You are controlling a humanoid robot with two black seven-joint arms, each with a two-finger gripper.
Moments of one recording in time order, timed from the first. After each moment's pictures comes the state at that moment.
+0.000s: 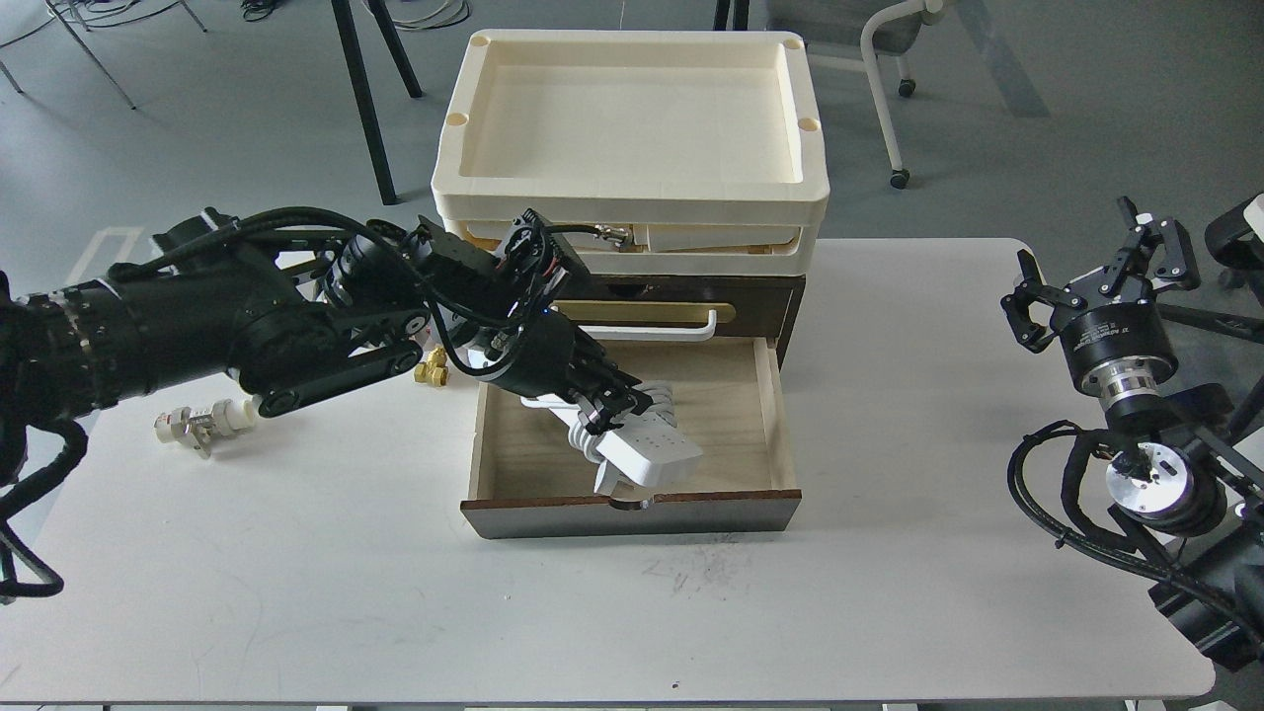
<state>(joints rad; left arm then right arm) -1.30 0.26 0.18 -0.99 1.64 -0.37 -0.49 0.41 -0.41 0.99 0.91 -0.04 0.20 0.46</state>
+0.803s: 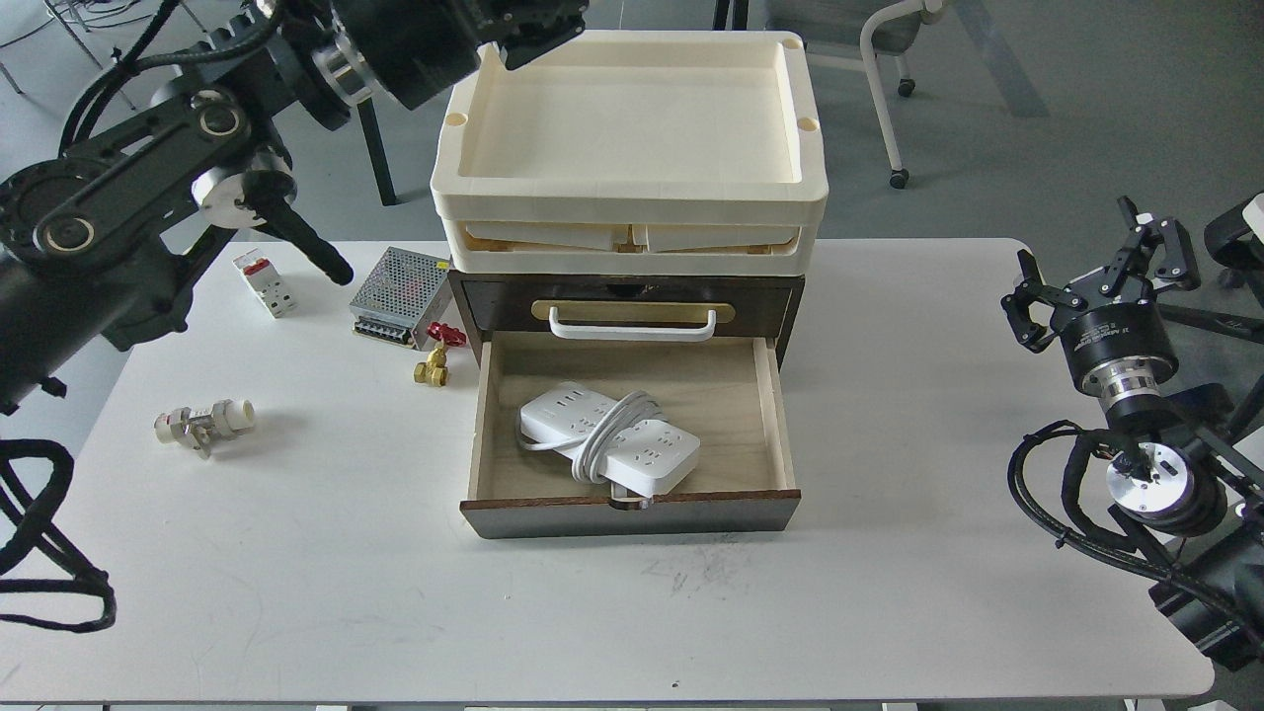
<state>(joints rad) -1.06 0.43 -0.70 -1.01 0.47 -0.49 -0.49 0.41 -0.41 0.99 0.91 -0.04 0.20 0.46</state>
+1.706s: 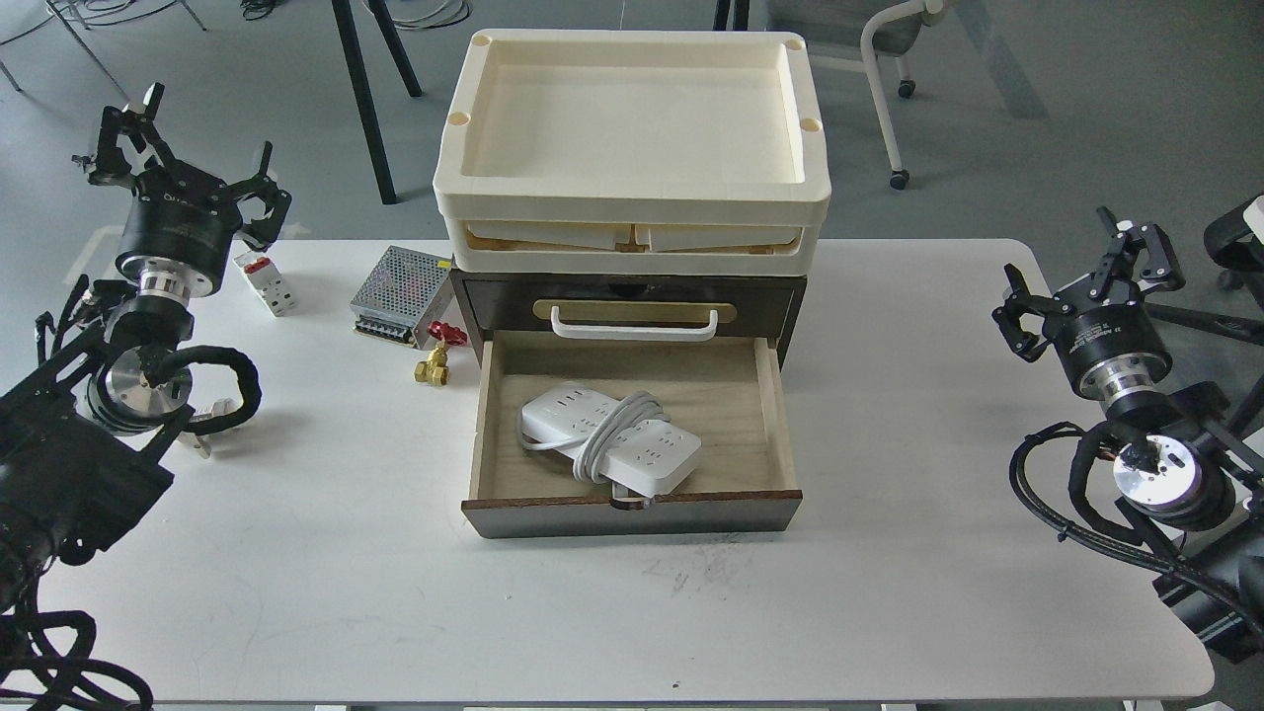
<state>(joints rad) -0.69 0.38 -0.80 -0.55 -0.18 -0.49 -0.44 0.43 -0.41 1.00 0.87 -0.04 0.20 0.35</state>
